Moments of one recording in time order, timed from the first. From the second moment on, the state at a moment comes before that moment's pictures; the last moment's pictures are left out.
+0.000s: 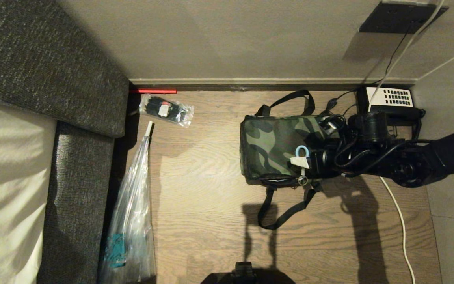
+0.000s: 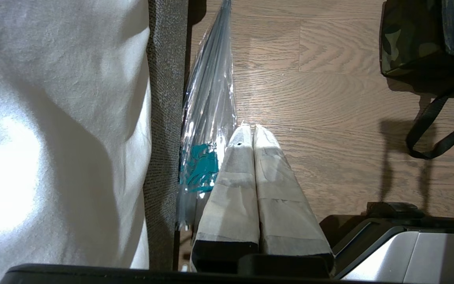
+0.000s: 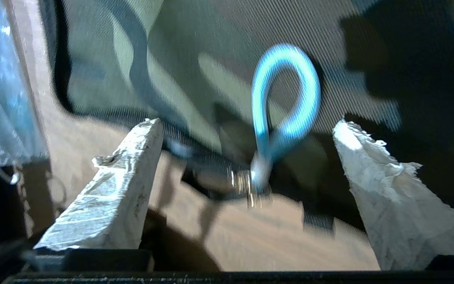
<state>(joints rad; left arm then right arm) 0.00 0.00 0.00 0.00 0.00 0.00 0.23 1.99 -1.08 -0.46 0.28 -0.06</state>
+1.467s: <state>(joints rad) 0.00 0.00 0.00 0.00 0.00 0.00 0.22 2.07 -1.12 -0.55 0.22 -0.10</state>
